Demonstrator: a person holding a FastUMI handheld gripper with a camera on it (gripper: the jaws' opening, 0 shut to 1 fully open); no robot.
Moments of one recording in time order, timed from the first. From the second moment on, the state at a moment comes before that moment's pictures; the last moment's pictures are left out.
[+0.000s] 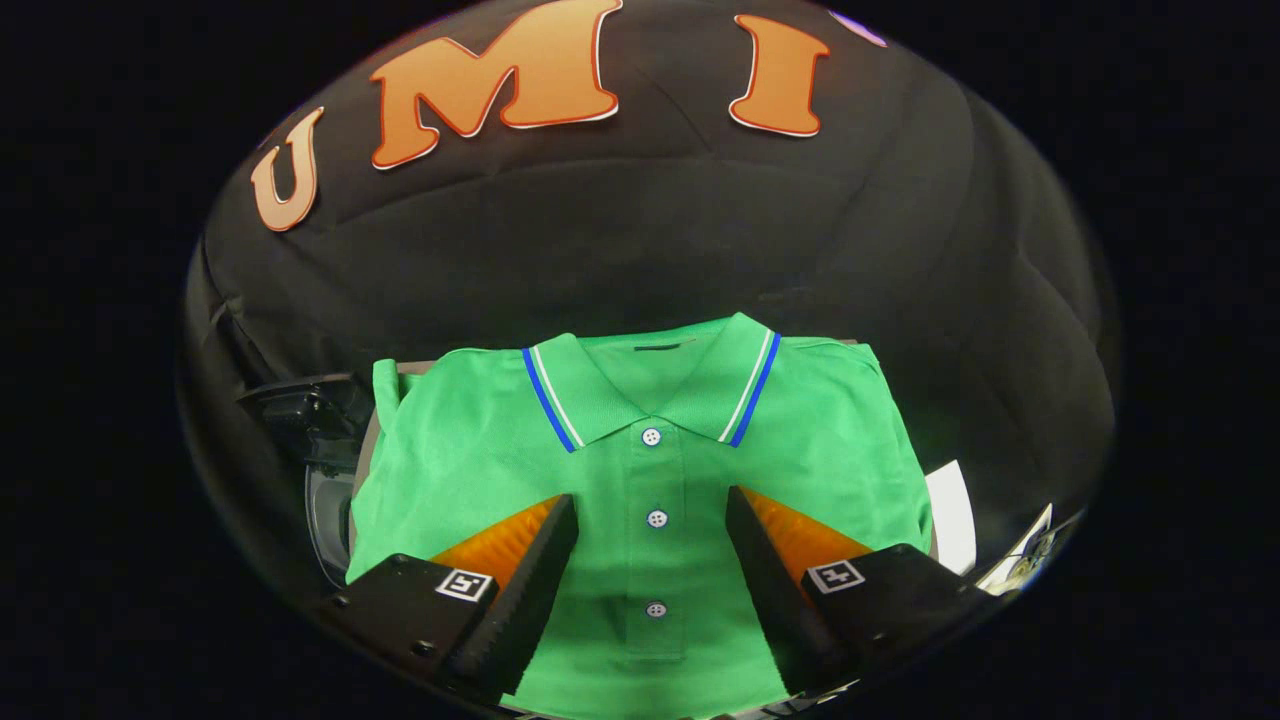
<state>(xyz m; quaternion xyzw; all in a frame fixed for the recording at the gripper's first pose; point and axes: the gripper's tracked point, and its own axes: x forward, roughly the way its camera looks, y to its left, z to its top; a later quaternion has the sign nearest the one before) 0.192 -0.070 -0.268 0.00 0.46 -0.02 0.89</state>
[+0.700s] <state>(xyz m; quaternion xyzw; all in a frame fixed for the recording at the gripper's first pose) 0.188 -0.065 -0.262 -0.06 0.49 -0.01 0.87</state>
